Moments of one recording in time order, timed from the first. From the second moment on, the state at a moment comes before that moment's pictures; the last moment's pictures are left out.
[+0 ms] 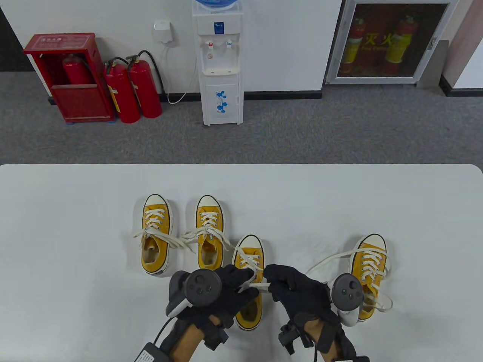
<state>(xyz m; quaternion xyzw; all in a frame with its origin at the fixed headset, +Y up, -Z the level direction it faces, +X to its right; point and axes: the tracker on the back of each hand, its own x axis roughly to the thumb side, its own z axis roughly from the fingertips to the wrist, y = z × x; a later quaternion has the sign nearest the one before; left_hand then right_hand) -0.109 -0.695 -0.276 0.01 -0.25 0.28 0.93 0.138 -0.699 -0.267 0.20 -0.06 0.75 0.63</state>
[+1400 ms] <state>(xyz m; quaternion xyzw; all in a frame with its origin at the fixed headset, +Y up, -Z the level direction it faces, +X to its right) -0.138 -0.730 -0.295 -0.11 -0.14 0.66 0.73 0.126 -0.697 -0.252 0.20 -0.17 0.85 0.45</state>
